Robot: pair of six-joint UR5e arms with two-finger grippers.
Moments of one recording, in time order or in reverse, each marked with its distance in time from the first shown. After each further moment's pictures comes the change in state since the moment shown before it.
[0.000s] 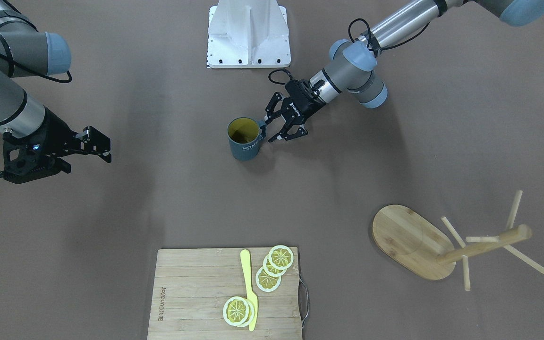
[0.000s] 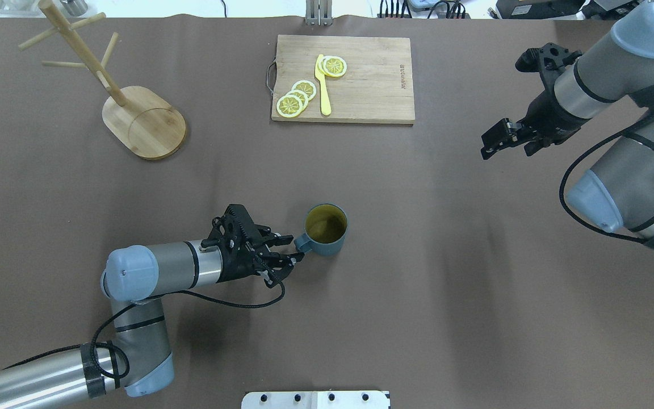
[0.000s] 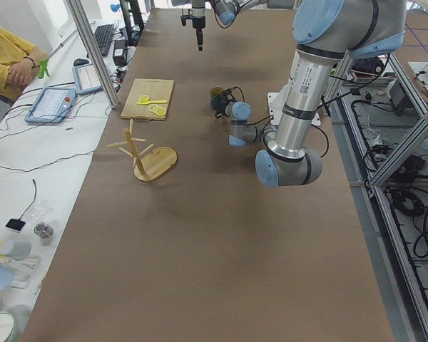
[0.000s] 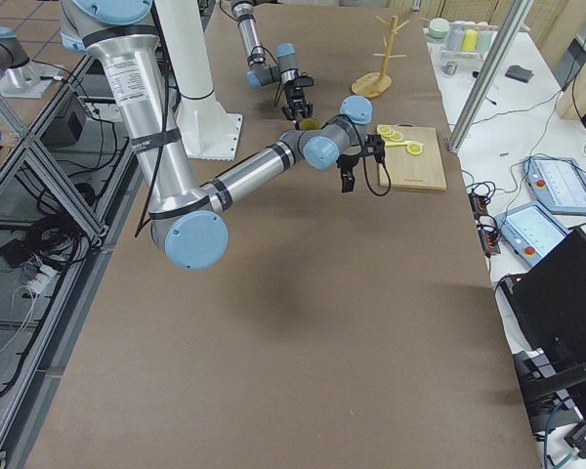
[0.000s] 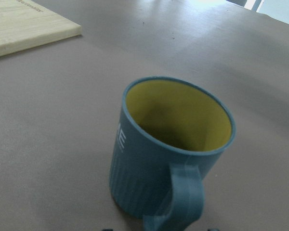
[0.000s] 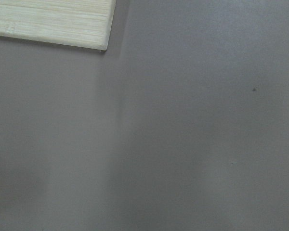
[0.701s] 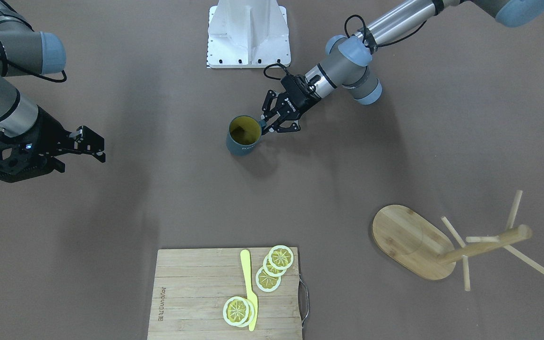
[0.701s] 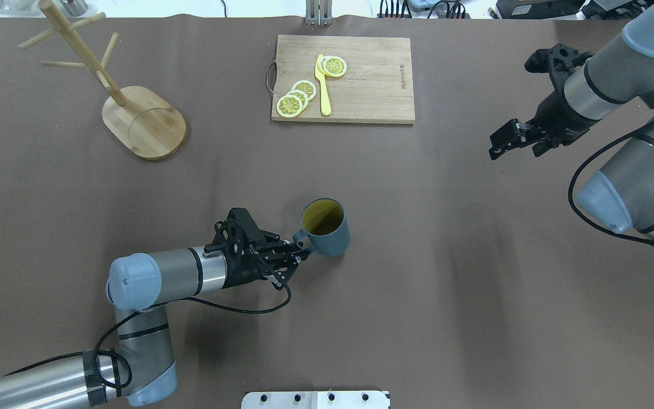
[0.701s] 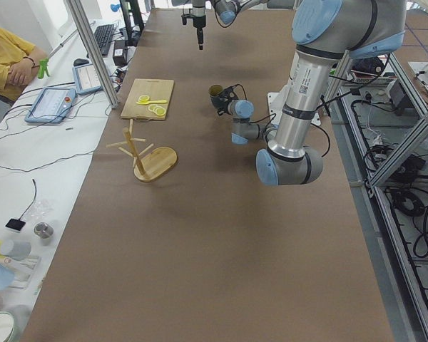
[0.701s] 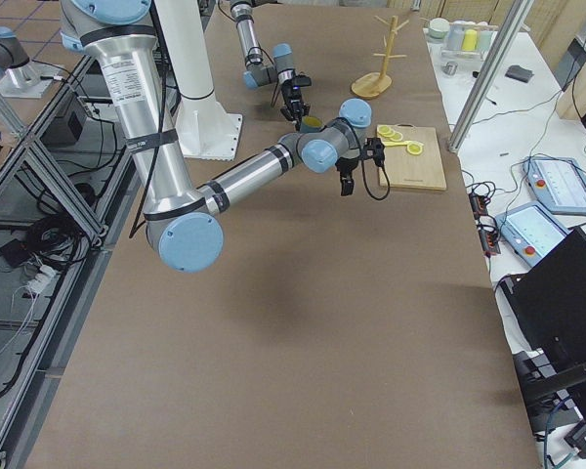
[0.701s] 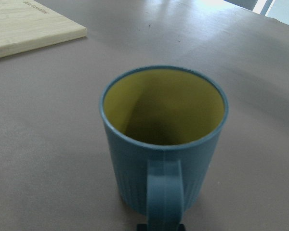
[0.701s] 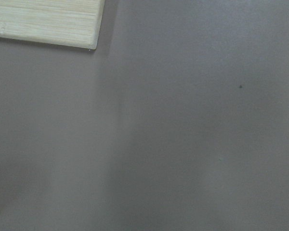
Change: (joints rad) left arm 0.018 0.007 -0.038 -0.004 0.024 -0.066; right arm 0.024 -0.027 0.012 0.003 0.011 -0.003
